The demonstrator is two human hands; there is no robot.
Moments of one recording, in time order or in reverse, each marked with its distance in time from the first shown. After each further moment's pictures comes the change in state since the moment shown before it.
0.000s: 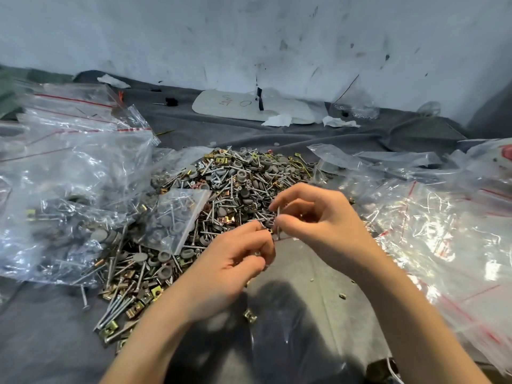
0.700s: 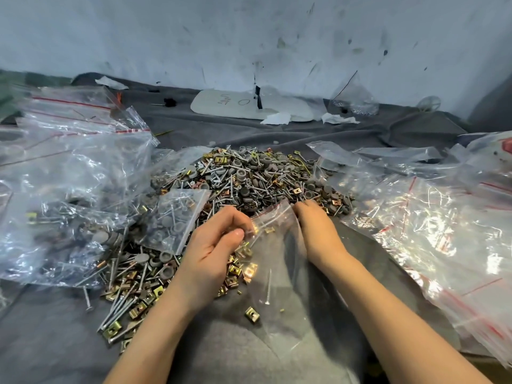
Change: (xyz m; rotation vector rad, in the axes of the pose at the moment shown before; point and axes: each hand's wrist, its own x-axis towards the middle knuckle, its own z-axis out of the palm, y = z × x) left_hand -0.001 -0.018 0.002 -0.159 0.338 -0.024; right_hand 0.034 0.084 0.013 -0.744 0.079 0.189
